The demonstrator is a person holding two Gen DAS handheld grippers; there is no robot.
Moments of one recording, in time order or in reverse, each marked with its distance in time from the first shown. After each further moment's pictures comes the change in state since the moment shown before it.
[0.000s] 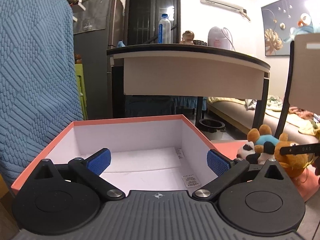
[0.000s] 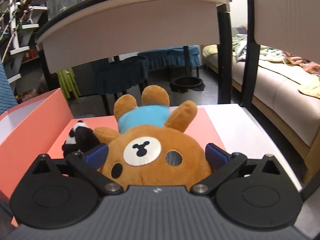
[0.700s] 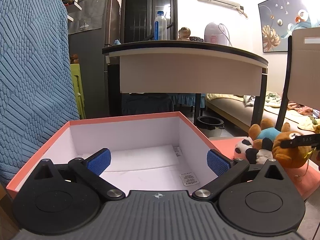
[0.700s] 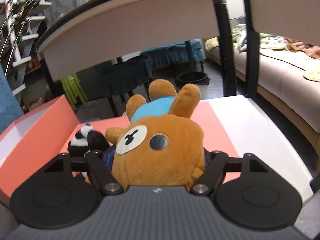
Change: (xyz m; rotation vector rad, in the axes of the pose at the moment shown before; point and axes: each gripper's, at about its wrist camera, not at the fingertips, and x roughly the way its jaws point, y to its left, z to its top) left arm 0.003 -0.006 -0.001 0.005 0.004 -0.001; right arm -0.003 -0.006 0.002 0.107 0.002 0.026
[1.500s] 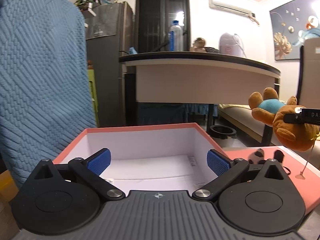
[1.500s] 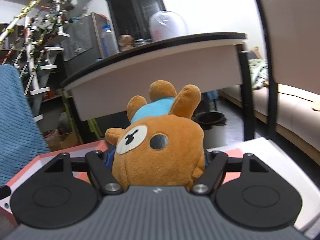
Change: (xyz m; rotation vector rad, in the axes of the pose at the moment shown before) left arm -0.009 0.018 0.012 -0.032 -0.039 0.090; right arm -0.041 0.088 0.032 -0.020 -0.226 0.097
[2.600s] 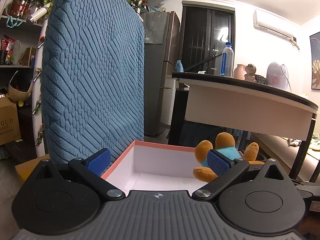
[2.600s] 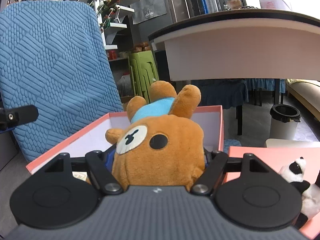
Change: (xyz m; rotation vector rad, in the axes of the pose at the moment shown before) left arm -0.013 0.059 0.031 -0.152 -0.055 0.193; right arm 0.056 0.177 -0.058 -0.191 0.174 0.327
